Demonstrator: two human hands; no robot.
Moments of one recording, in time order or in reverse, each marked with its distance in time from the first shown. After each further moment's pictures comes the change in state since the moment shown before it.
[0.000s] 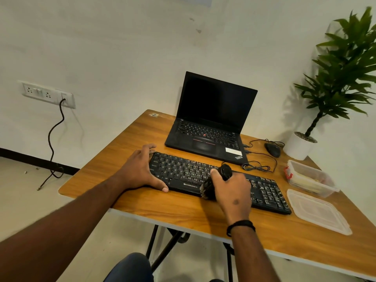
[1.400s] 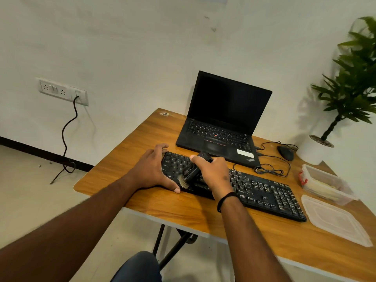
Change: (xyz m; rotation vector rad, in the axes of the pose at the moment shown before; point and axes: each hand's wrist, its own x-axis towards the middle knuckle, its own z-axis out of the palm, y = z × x) left_hand 0.004 -0.009 0.002 0.018 0.002 0.017; right_hand 0.013 -0.056 0.049 0.339 -0.387 -0.018
